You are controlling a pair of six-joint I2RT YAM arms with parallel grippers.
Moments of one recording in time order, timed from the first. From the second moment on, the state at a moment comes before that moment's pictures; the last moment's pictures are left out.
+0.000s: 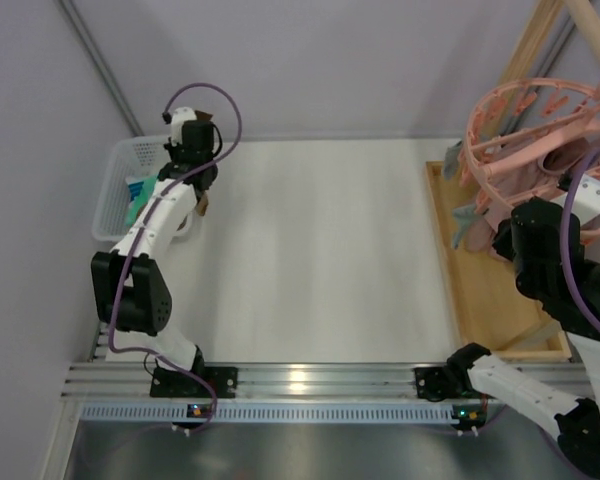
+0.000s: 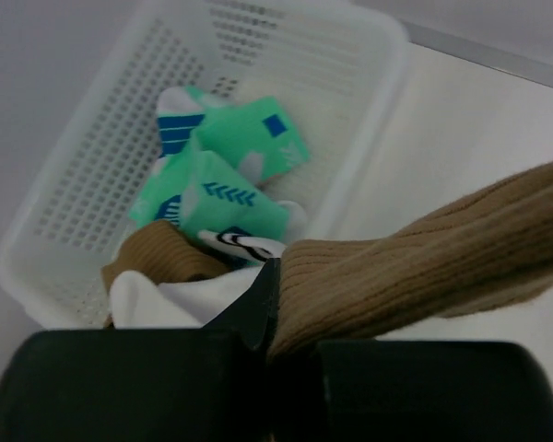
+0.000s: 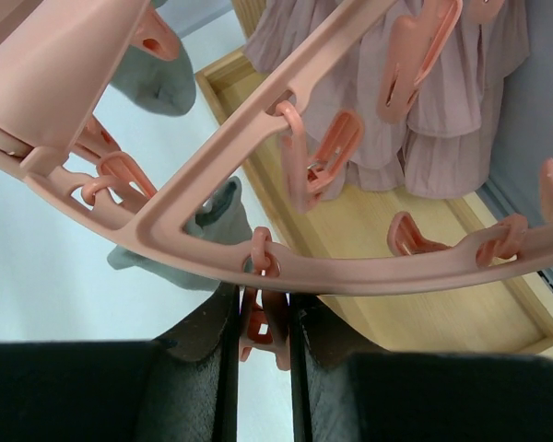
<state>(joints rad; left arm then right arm) -0.21 1.65 1.46 -0.37 -0.69 -0.21 0.54 0.84 1.52 -1.27 0.81 0.68</state>
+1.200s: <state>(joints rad) 0.19 1.68 1.13 -0.23 -0.53 -0.66 0.54 0.82 1.49 -1.23 0.78 0.63</state>
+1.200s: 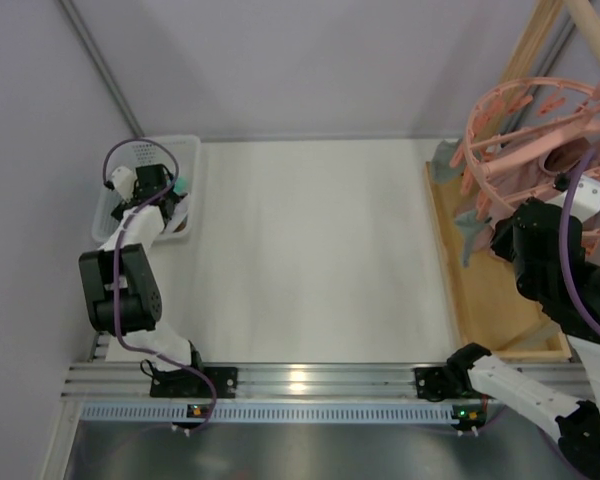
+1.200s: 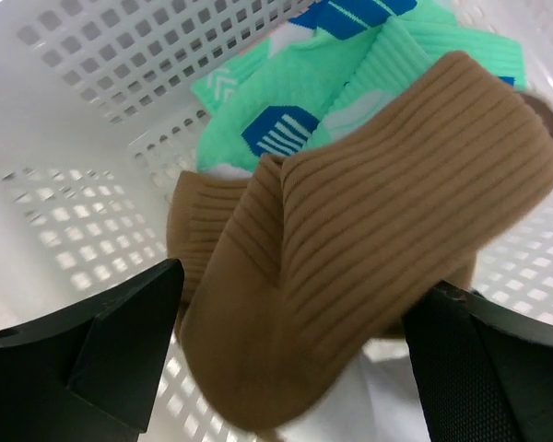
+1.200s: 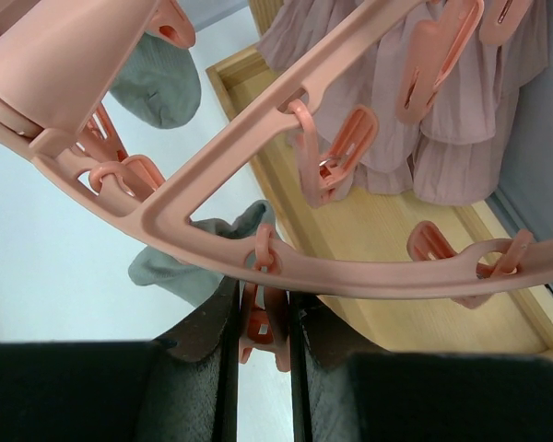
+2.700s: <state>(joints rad) -1.16 1.92 1.39 0.76 0.17 -0.37 0.54 0.74 1.51 -1.27 0.71 0.64</state>
